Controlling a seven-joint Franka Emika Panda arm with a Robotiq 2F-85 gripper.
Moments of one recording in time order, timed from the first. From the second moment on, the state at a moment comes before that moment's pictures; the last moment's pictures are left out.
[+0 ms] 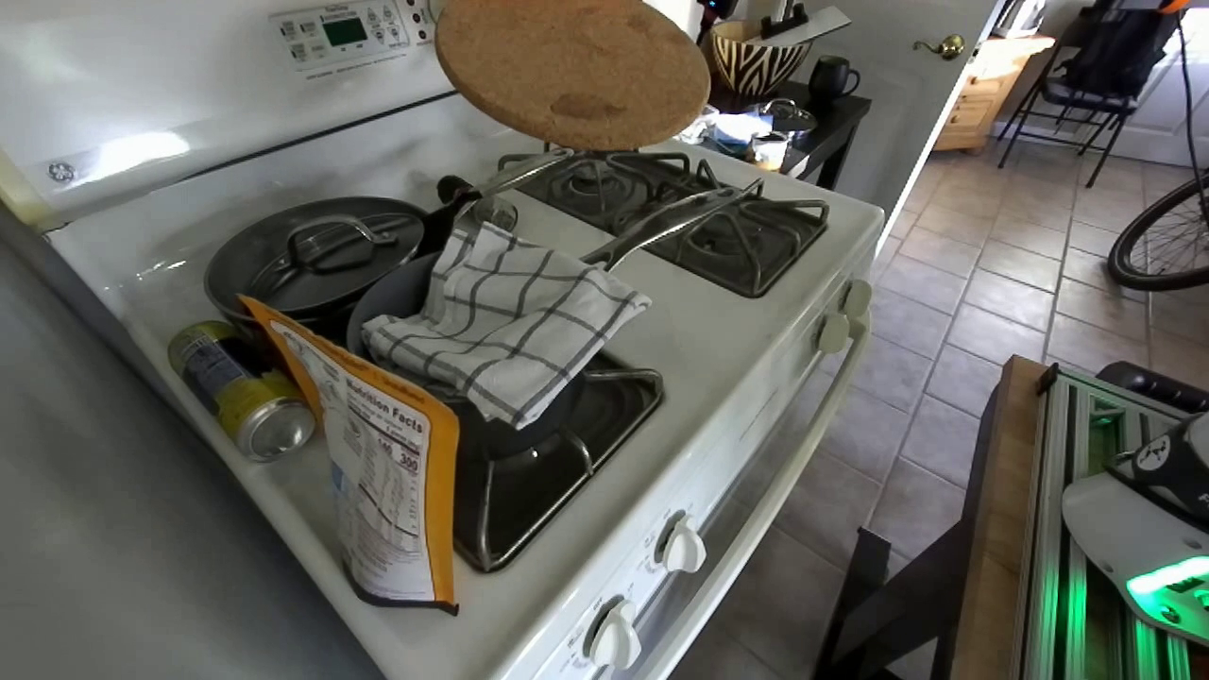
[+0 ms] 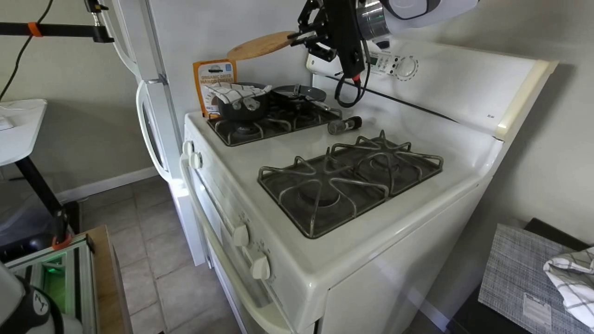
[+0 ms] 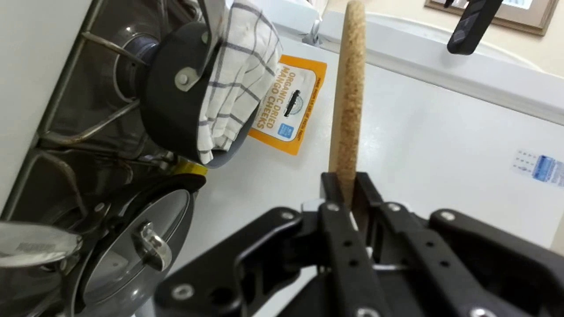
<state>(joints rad) -0.22 0.45 0.03 -1.42 1.06 1.24 -0.74</state>
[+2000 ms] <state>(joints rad) -0.02 0.57 0.08 -1.36 0.88 1.46 -0.53</state>
